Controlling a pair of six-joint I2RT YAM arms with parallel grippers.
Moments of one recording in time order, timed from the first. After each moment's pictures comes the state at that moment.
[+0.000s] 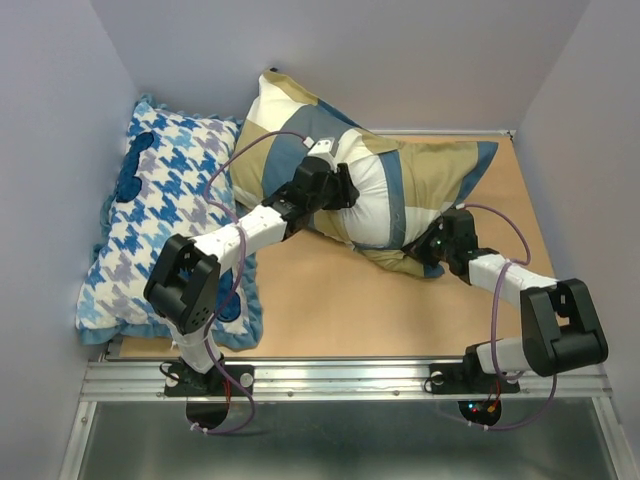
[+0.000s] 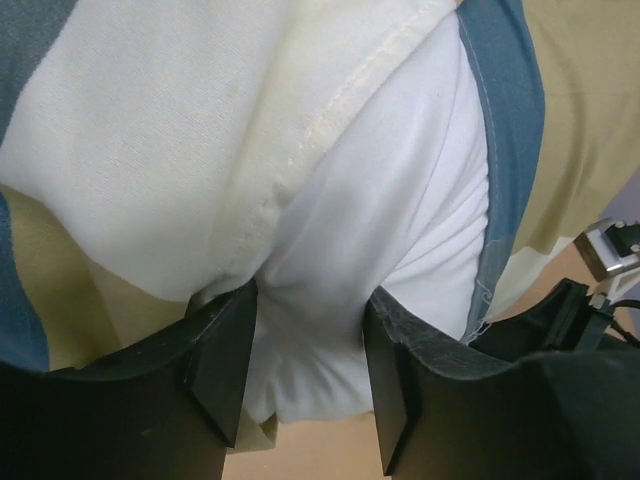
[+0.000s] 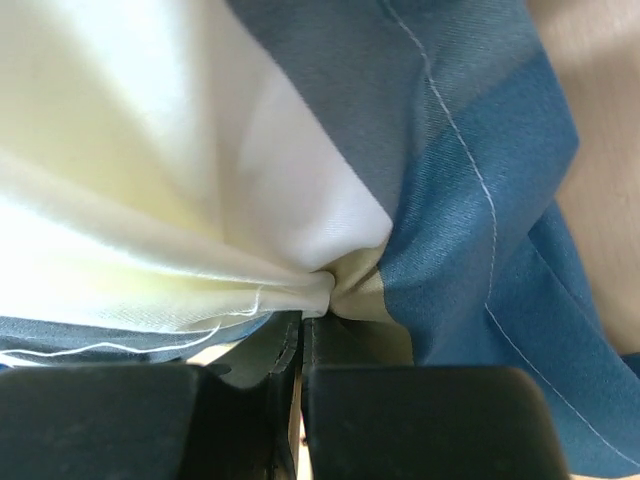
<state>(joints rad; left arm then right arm) -0.65 1.72 1.27 0.04 -0.01 -0.57 0.20 1.37 0.58 0.02 -0.16 0.91</state>
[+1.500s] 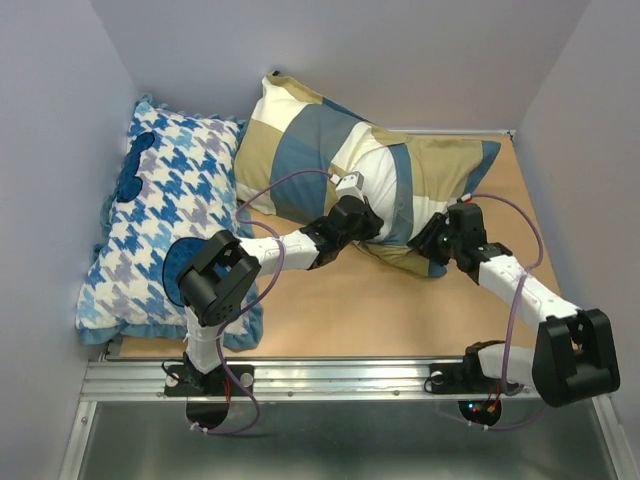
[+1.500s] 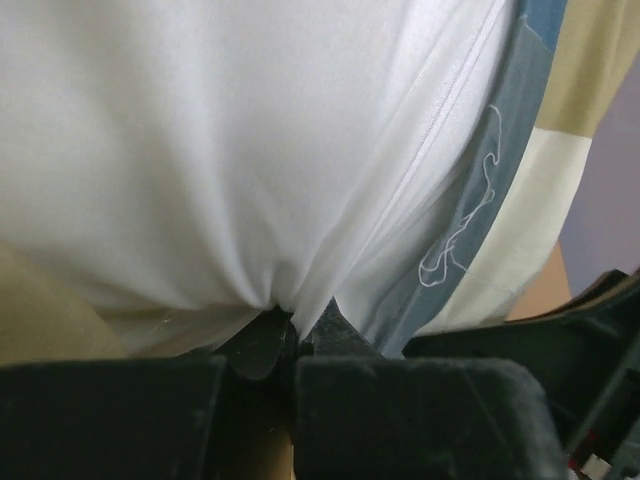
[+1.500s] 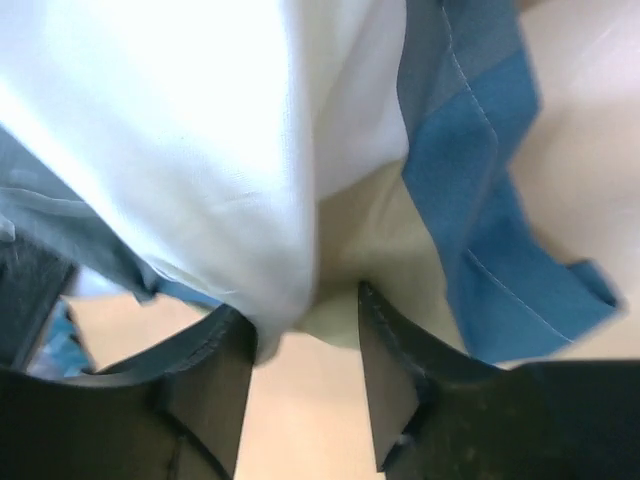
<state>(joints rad) -0.87 1.87 1.16 0.31 -0.18 -0.80 0.20 1.24 0.65 -0.18 -0.09 0.78</state>
